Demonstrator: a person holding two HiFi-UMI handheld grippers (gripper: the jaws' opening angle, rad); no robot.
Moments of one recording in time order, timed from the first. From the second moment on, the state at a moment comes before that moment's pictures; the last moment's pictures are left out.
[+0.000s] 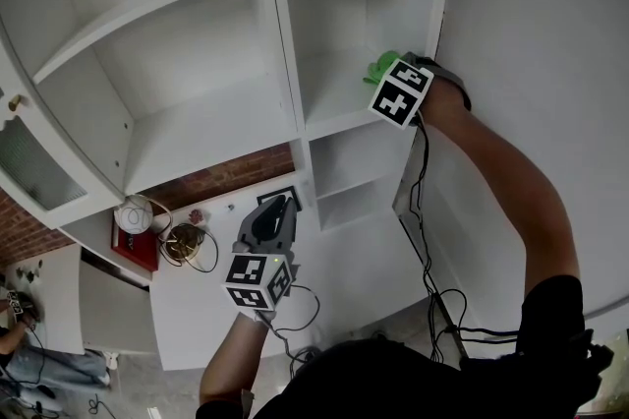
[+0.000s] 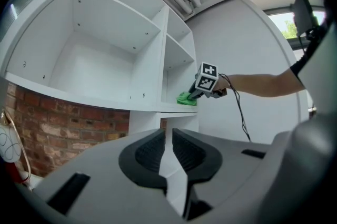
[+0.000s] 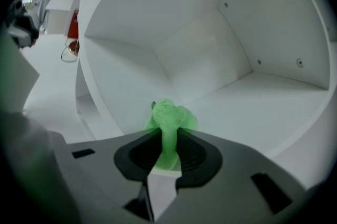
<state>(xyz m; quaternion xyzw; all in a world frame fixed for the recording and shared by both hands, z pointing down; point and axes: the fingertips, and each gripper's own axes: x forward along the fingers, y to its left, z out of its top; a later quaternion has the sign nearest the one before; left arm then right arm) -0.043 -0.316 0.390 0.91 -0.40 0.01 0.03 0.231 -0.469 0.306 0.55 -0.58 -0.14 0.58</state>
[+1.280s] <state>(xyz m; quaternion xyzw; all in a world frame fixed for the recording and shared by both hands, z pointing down) -0.058 -0.311 0.408 0.90 -0.43 0.03 0.05 0.092 -0.439 0.316 0.39 -0.88 0.17 0.21</state>
